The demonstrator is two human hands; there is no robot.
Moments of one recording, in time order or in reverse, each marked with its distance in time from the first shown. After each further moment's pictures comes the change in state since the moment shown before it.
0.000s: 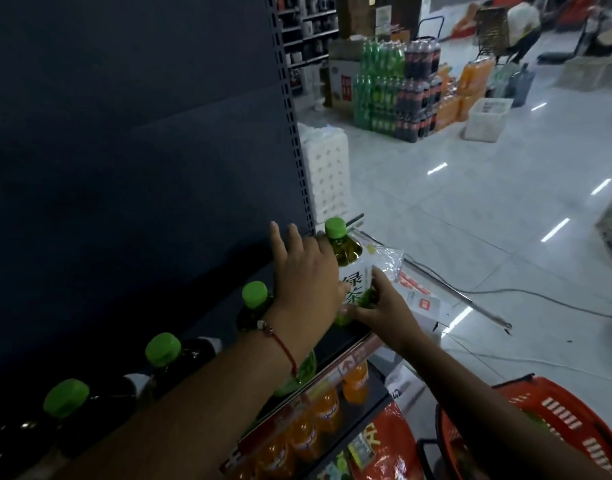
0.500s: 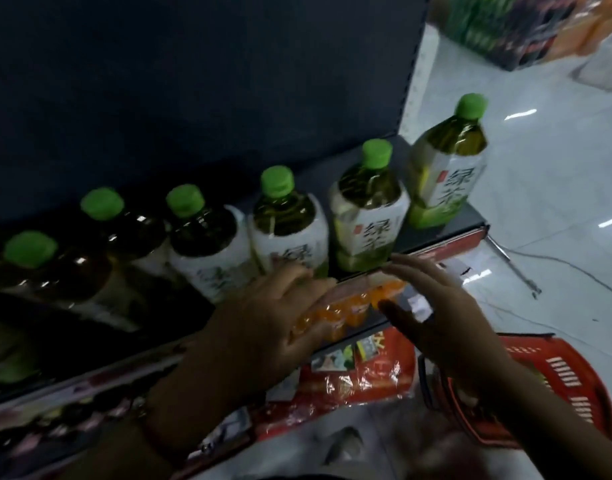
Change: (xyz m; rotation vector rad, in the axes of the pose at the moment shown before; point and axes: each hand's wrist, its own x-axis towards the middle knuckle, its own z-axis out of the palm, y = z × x) left_hand -0.226 -0.108 0.072 -0.593 -0.030 0.087; right_hand -0.140 -0.043 0.055 -0.532 -0.202 -0.302
